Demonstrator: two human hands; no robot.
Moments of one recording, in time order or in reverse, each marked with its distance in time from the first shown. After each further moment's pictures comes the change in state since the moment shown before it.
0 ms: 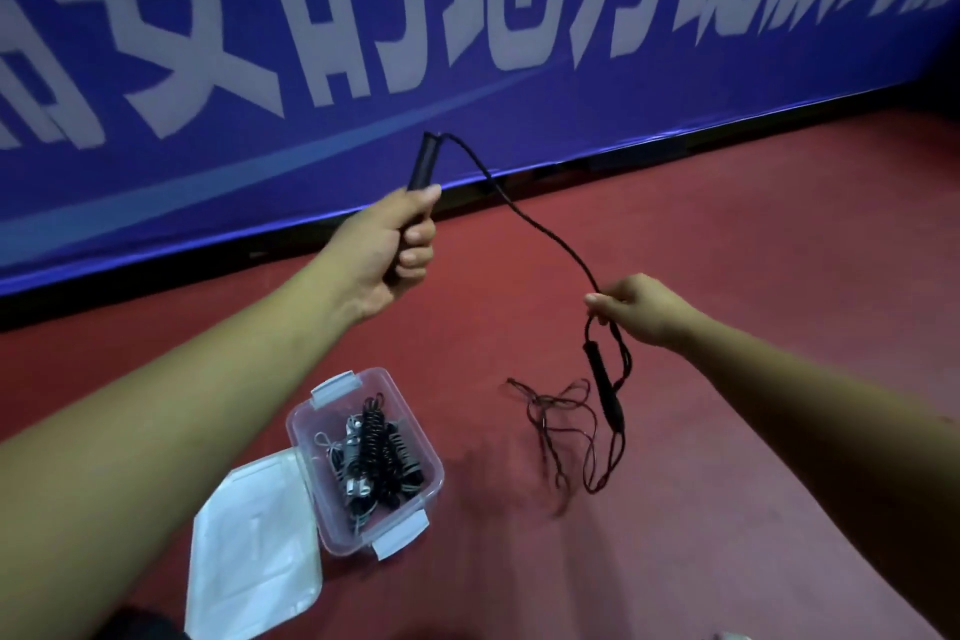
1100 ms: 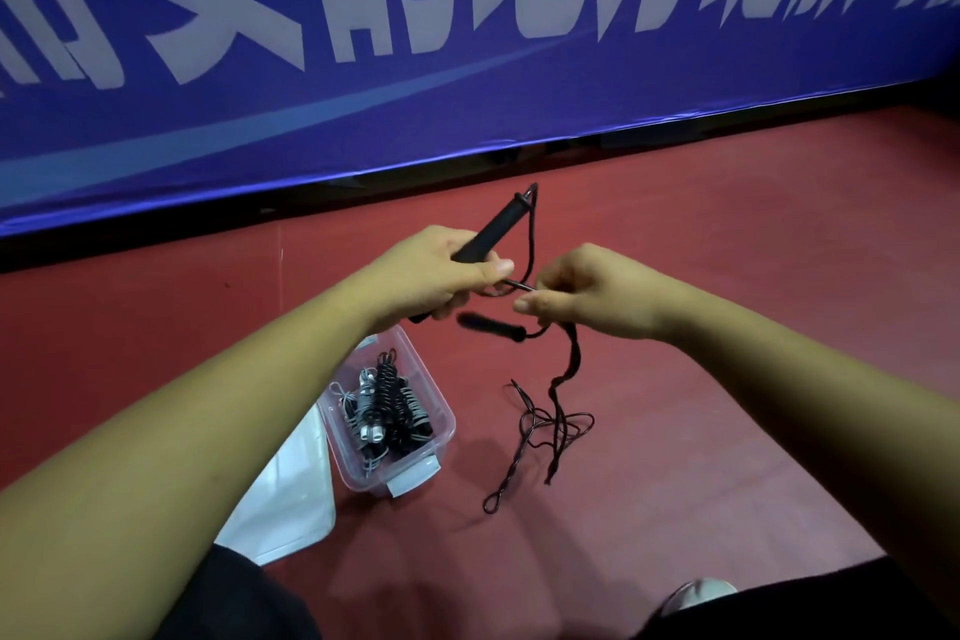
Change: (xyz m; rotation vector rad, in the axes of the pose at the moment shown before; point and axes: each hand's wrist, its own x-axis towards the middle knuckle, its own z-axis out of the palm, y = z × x) left_hand -0.079 -0.022 0.005 0.799 -0.115 0.078; right_hand -0.084 -0.138 0.000 0.040 -0.268 -0.347
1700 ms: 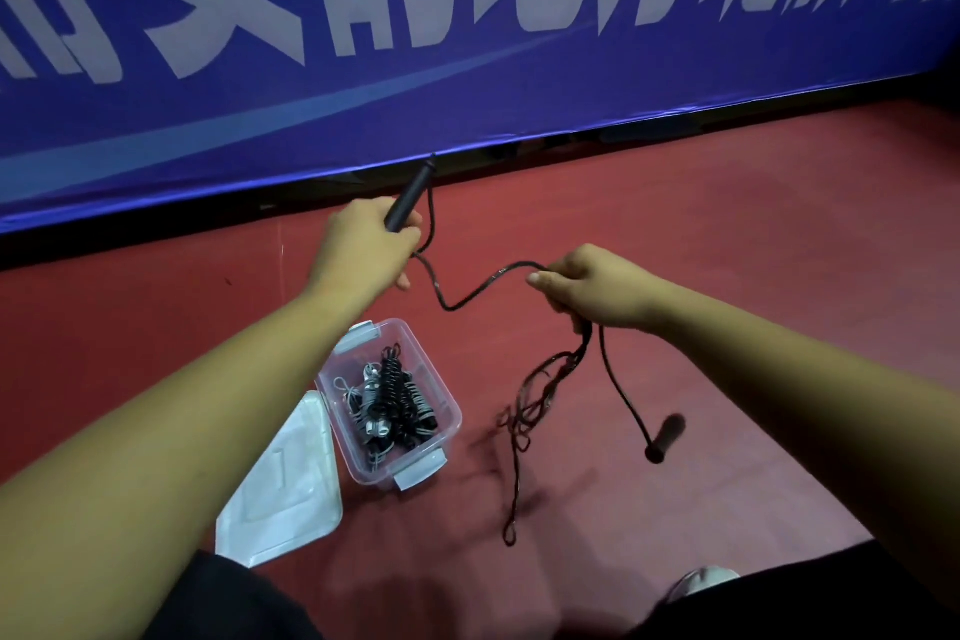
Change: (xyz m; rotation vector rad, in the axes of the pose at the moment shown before) left_hand 0.004 -0.041 -0.042 0.315 0.561 -0.112; right_hand 0.019 0.016 0.019 -0.017 0.073 0.196
